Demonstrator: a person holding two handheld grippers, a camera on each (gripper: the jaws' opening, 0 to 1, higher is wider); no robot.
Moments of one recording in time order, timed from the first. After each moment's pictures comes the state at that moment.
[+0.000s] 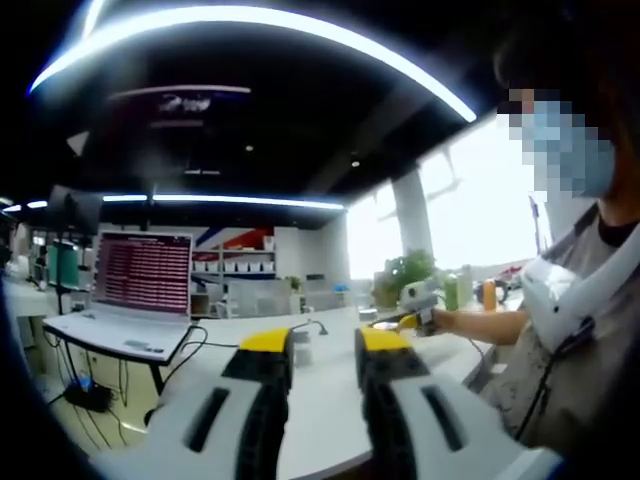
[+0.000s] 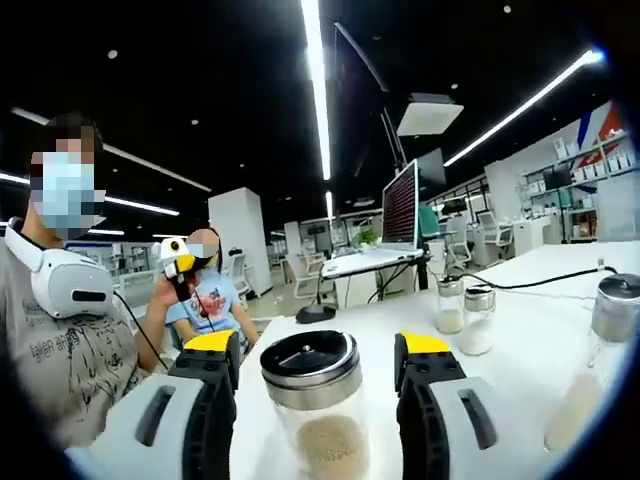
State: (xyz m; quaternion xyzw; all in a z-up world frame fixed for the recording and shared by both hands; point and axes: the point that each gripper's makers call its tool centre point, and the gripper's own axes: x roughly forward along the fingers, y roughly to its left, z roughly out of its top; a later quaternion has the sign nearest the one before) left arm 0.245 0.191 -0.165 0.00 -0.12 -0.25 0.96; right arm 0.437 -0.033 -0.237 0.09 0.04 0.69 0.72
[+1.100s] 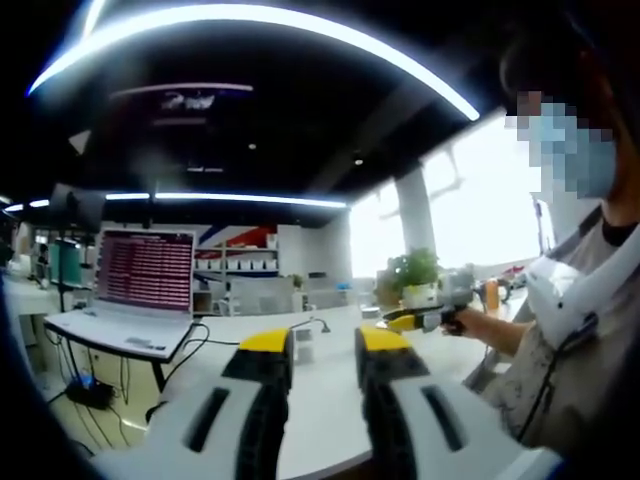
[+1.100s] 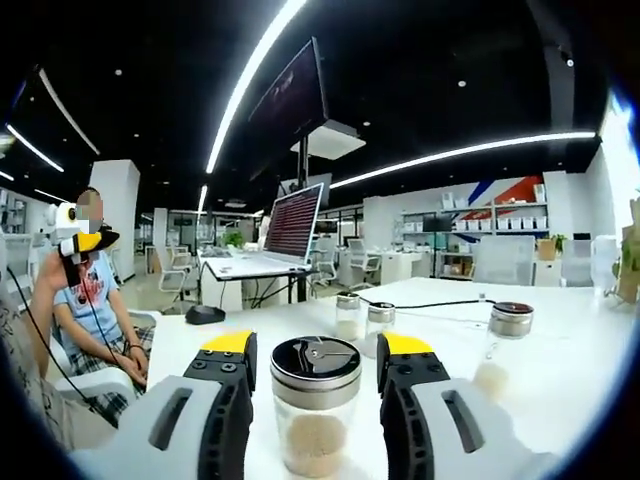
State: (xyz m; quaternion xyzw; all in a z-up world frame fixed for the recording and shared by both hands) left arm 0.247 0.194 -0.167 0.00 -0.11 -0.24 0.96; right arm 0.434 -0.040 -0.231 -0.01 -0.01 0.44 0.90
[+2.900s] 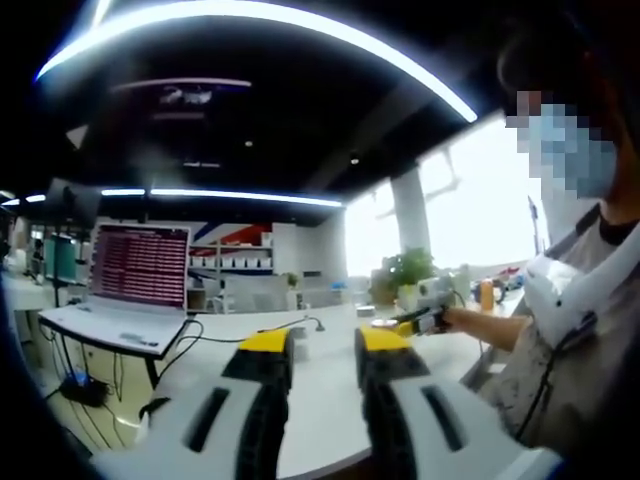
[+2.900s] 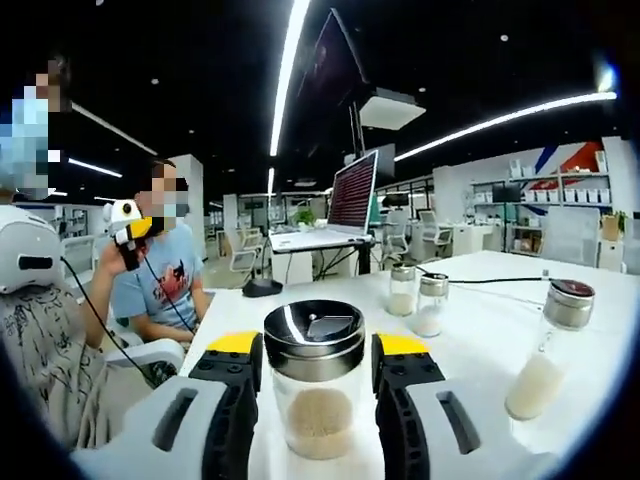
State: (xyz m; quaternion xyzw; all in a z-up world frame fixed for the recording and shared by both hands) left arm 0.248 0.192 -0.171 0.00 -0.11 -0.26 0.96; right arm 0.429 -0.036 -0.261 -0.02 0.04 0.59 0.81
